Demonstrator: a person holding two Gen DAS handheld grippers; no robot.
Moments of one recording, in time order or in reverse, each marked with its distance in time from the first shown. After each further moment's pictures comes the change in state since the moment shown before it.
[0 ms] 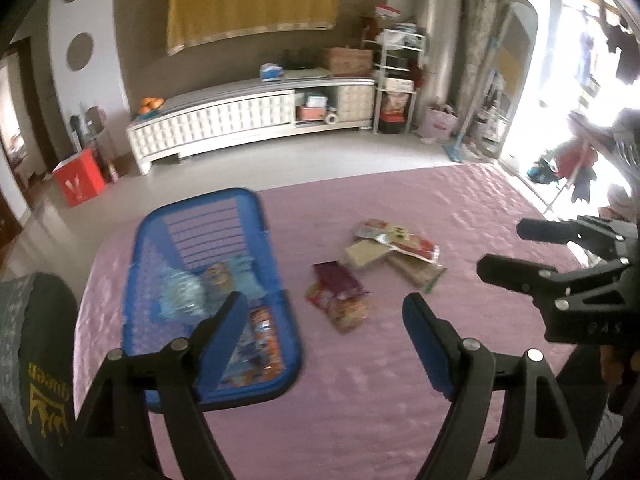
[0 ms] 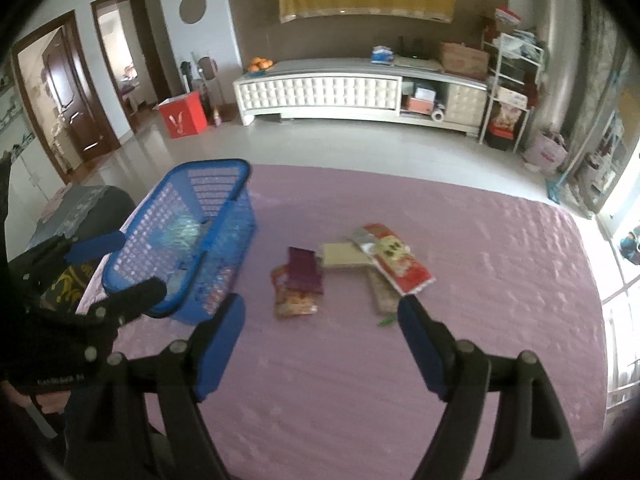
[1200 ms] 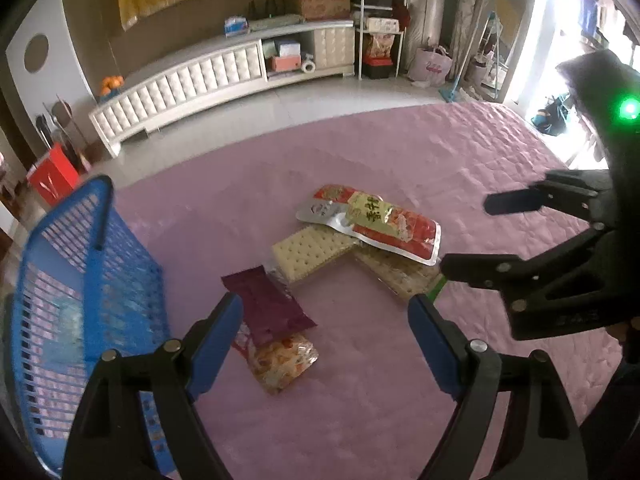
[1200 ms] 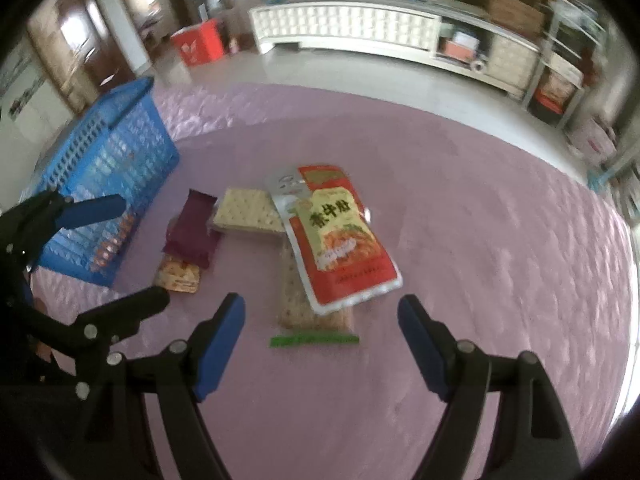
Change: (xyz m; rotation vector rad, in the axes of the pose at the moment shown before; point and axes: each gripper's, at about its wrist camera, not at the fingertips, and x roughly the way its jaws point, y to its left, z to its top) left arm 0.177 -0.071 0.025 0.048 0.198 0.002; right arm 0.151 -0.116 0.013 -0.177 0.251 0.121
